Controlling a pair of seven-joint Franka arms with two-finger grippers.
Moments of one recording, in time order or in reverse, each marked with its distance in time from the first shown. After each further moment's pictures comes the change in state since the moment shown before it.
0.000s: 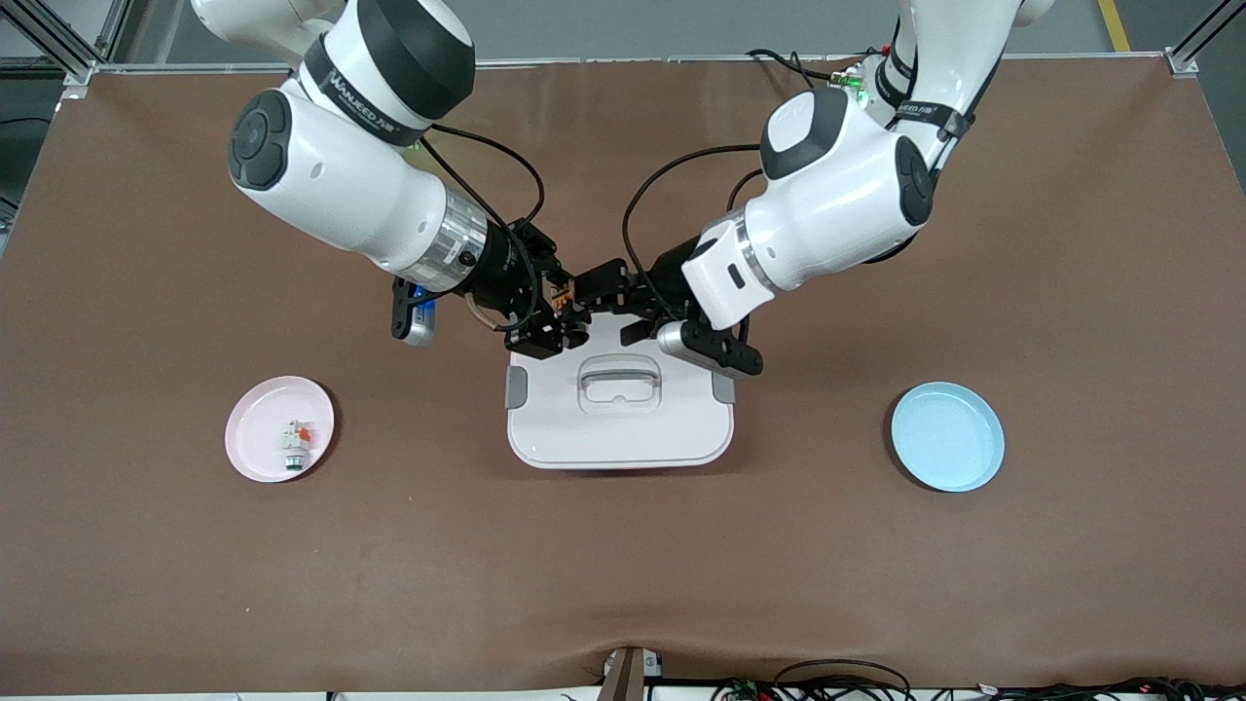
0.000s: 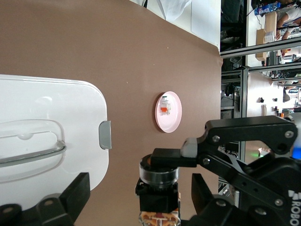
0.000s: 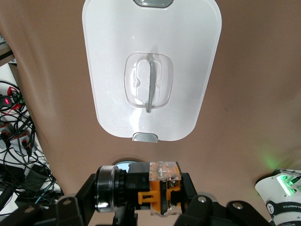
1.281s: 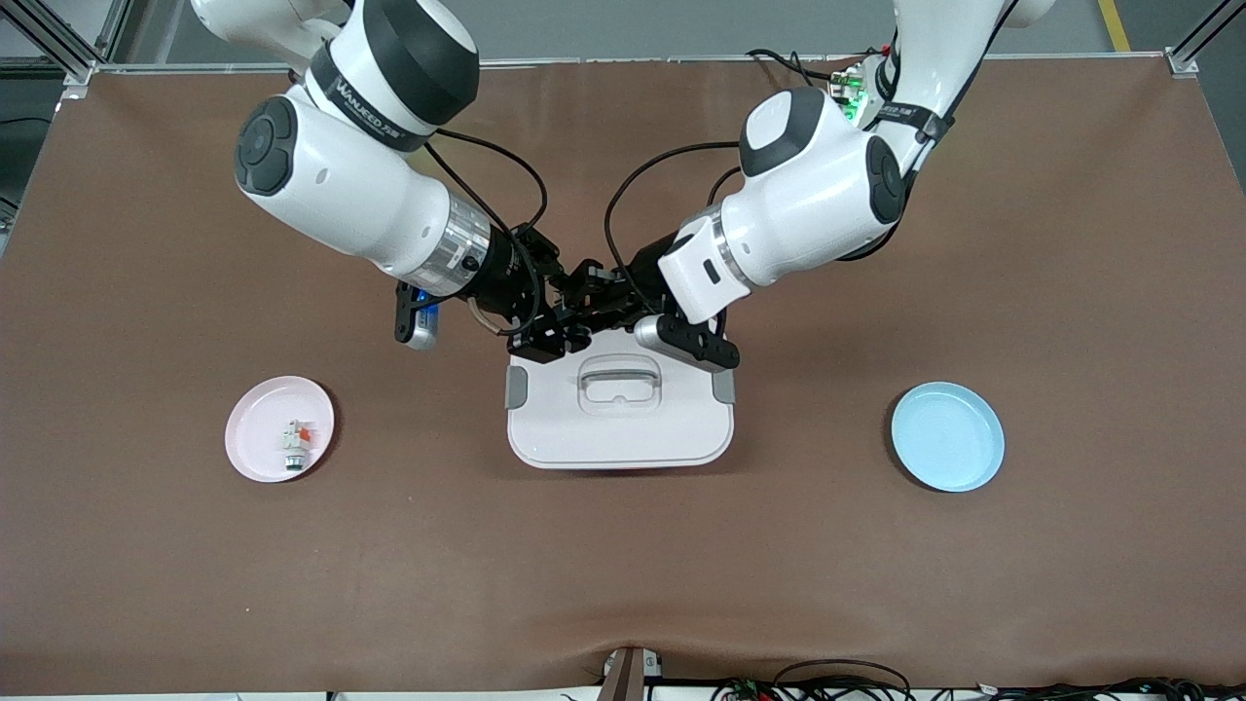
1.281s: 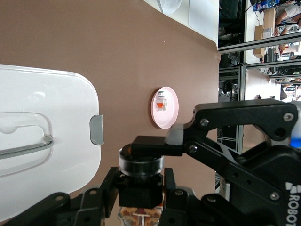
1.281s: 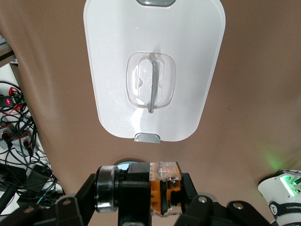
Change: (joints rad) left arm -0.025 0.013 -0.001 0.008 -0.009 0.011 -0.012; right arm 0.002 0.009 0.000 0.001 0.001 0.015 0.000
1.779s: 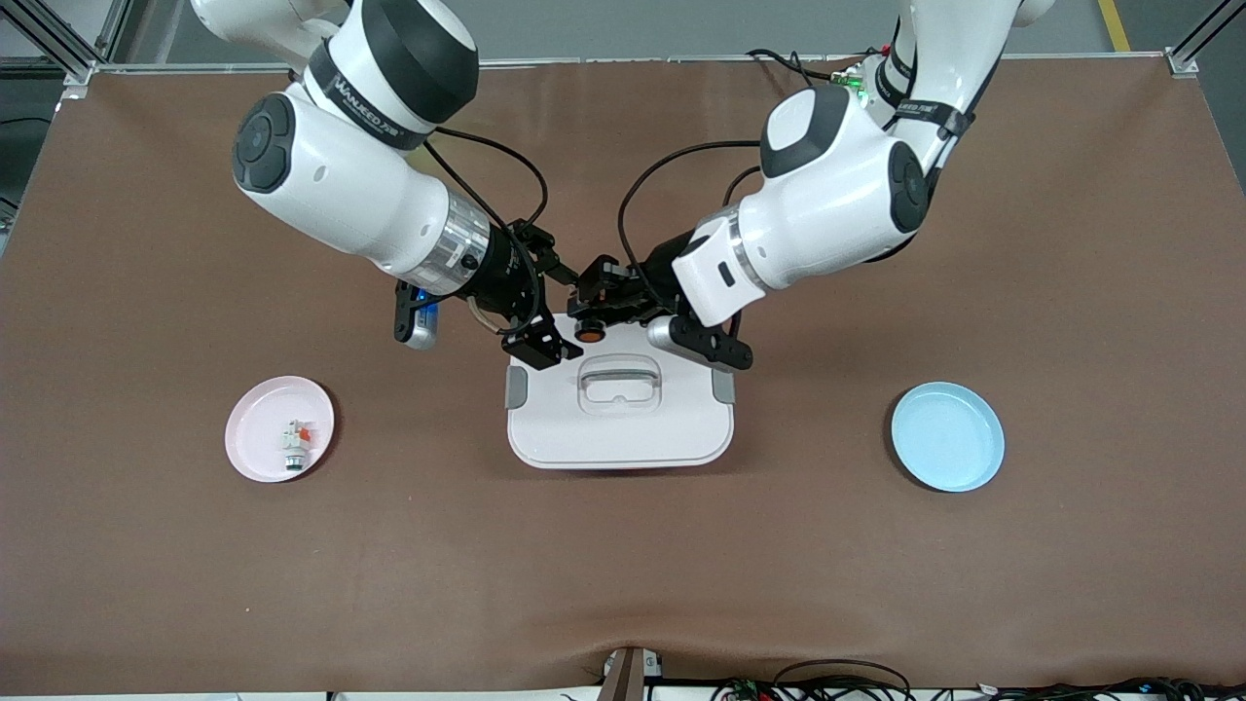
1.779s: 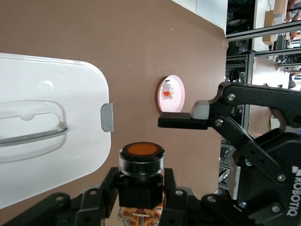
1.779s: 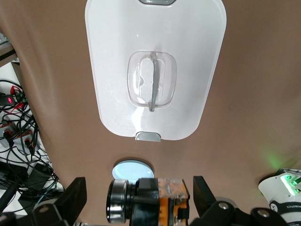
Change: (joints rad) left arm 0.040 -0.024 0.011 0.007 0.007 -0.136 0.004; right arm 0.000 0.000 0.000 0.005 0.000 0.000 0.000
